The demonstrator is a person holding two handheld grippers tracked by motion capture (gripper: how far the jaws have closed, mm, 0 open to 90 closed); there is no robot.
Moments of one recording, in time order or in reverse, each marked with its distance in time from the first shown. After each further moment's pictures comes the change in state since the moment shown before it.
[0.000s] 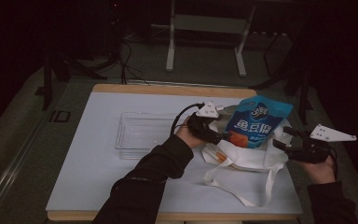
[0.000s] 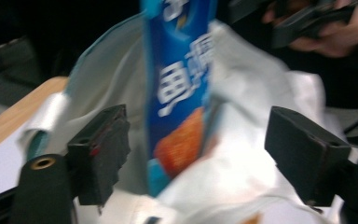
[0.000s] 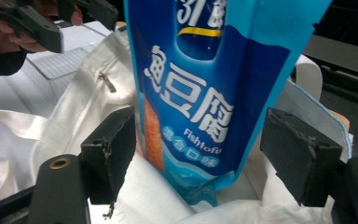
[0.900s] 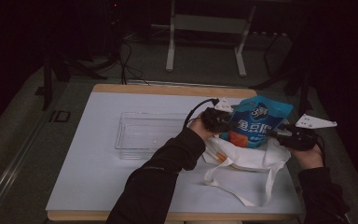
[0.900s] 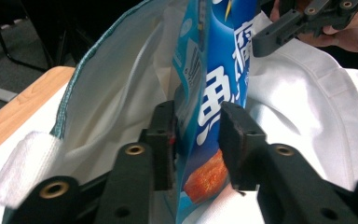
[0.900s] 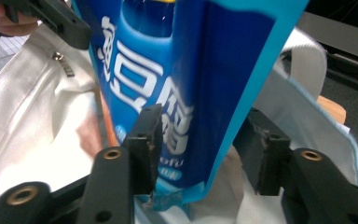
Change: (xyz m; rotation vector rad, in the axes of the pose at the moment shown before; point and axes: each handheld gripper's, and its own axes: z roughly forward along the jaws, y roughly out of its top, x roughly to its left) left arm 0.015 0.015 0.048 0.086 0.010 0.009; right arm -0.027 0.000 0.041 0.091 -0.019 -0.019
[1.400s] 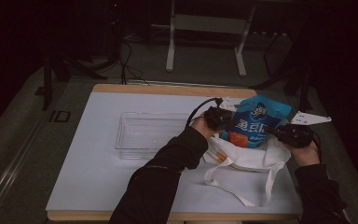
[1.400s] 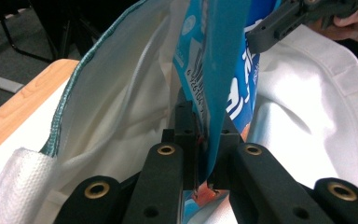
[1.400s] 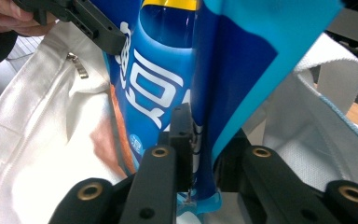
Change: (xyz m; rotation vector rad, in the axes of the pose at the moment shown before) left arm -0.001 0.007 0.007 0.050 0.027 0.010; right arm 0.003 0.010 0.010 0.032 0.054 -0.001
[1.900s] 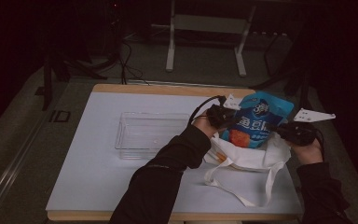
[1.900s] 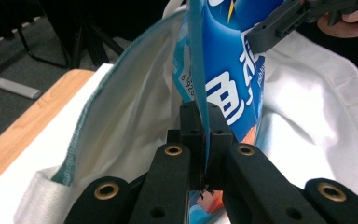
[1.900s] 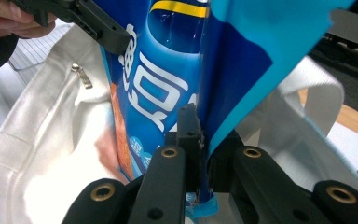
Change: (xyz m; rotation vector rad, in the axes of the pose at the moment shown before) left arm -0.007 0.016 -0.009 -0.017 0.041 0.018; right arm 0.001 0.014 -0.010 -0.002 -0.001 0.005
